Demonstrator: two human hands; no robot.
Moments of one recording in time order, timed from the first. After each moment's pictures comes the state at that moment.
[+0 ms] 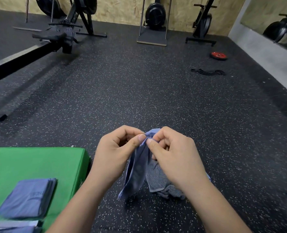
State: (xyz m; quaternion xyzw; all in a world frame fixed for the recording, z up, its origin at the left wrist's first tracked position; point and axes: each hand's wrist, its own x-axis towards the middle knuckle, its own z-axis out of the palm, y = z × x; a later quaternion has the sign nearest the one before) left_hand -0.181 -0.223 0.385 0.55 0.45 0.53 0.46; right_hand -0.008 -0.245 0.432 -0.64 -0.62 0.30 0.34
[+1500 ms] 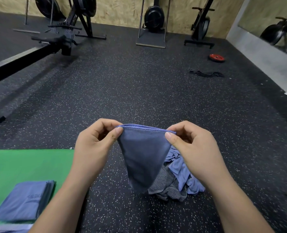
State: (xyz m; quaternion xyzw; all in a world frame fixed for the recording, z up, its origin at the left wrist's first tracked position) left_hand -0.217 -0.210 0.387 0.55 0.49 0.56 0.37; right_hand 0.036 -0.235 0.437 -0.60 -0.59 0.34 0.43
